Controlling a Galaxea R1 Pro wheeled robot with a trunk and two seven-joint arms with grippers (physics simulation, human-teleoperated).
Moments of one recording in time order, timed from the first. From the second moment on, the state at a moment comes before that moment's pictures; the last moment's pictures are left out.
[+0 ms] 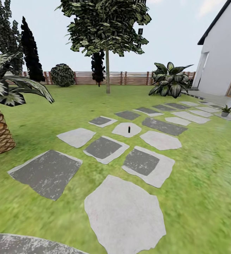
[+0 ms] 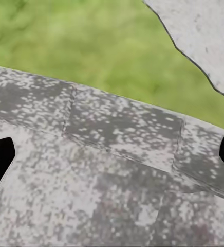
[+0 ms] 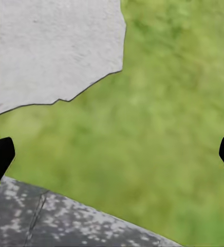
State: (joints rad) left arm -0.22 0.06 0.09 -0.26 0.00 -0.32 0.00; right arm -0.01 -0.05 0.00 -0.54 0.01 -0.33 -0.15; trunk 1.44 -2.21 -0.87
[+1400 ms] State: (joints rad) left arm -0.22 0.06 0.09 -0.26 0.00 -0.32 0.00; right arm -0.01 -0.05 0.00 -0.54 0.01 -0.33 -0.15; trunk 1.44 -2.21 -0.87
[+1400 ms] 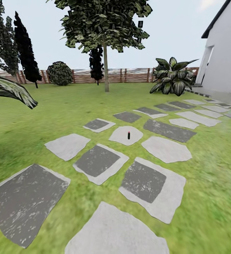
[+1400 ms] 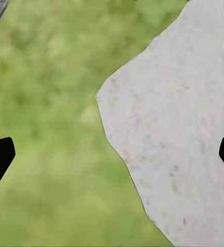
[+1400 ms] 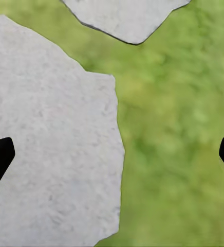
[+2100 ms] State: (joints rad) left arm -0.22 0.06 0.09 -0.26 0.00 -0.32 0.00; right arm -0.01 -0.05 0.00 -0.54 0.01 -0.33 -0.15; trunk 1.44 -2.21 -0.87
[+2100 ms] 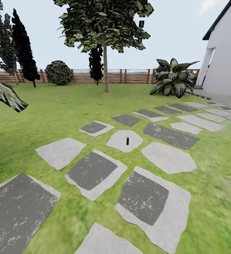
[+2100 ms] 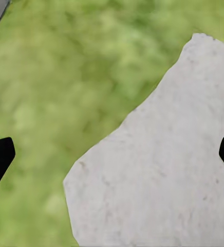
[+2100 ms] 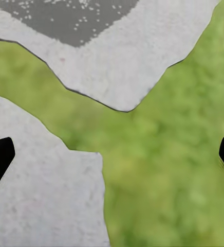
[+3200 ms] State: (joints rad) left arm -0.22 0.06 0.09 -0.26 0.00 -0.32 0.00; right arm -0.01 -0.05 0.00 -0.54 0.01 -0.33 -0.15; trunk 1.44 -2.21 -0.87
